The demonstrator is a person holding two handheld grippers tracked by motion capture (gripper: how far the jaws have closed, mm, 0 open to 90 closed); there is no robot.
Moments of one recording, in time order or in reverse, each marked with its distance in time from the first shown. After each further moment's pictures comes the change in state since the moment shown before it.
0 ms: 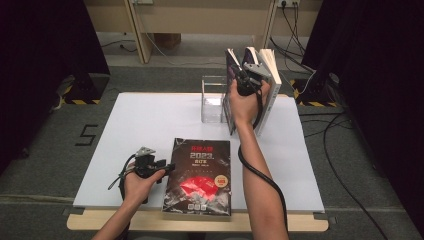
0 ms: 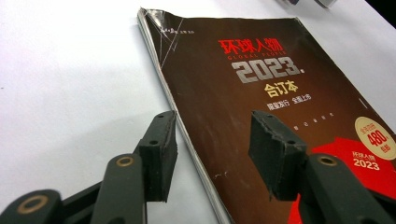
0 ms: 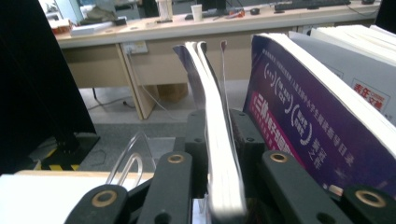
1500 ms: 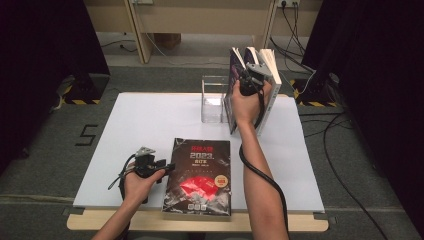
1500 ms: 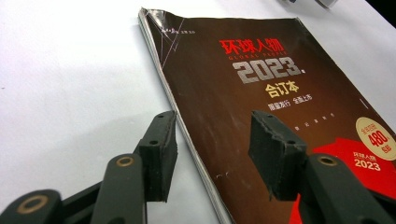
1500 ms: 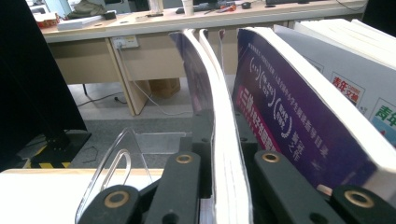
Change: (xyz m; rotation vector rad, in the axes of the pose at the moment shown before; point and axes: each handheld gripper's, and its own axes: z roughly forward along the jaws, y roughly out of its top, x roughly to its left) left arm 0.001 0.000 0.000 0.001 0.003 -0.003; right arm -0.005 0.001 0.000 0.009 -0.033 0.005
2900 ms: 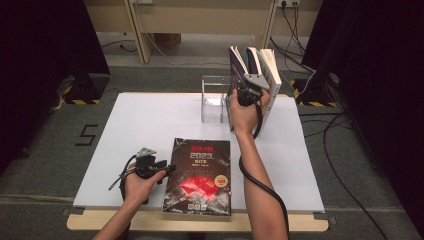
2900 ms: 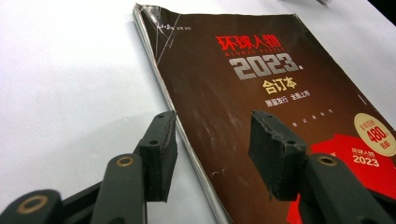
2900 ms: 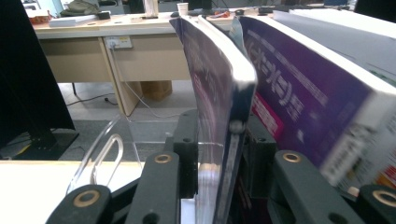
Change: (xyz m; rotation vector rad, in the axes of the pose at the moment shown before) left arm -0.002 -0.002 0.001 0.010 -0.007 0.013; right arm 0.004 -0.026 -0.013 -0.025 -0.041 -0.047
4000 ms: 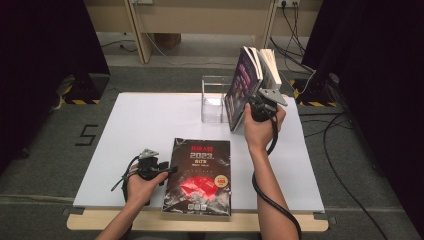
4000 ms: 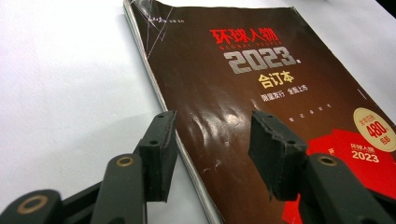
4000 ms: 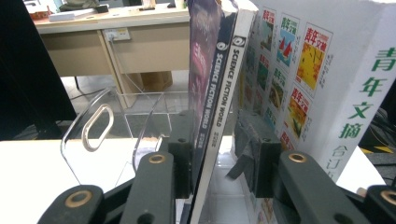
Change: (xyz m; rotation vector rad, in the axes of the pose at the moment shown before) left arm -0.005 -0.003 0.003 0.008 0.003 0.005; right arm -0.035 -0.022 -0.041 0.032 0.019 0.033
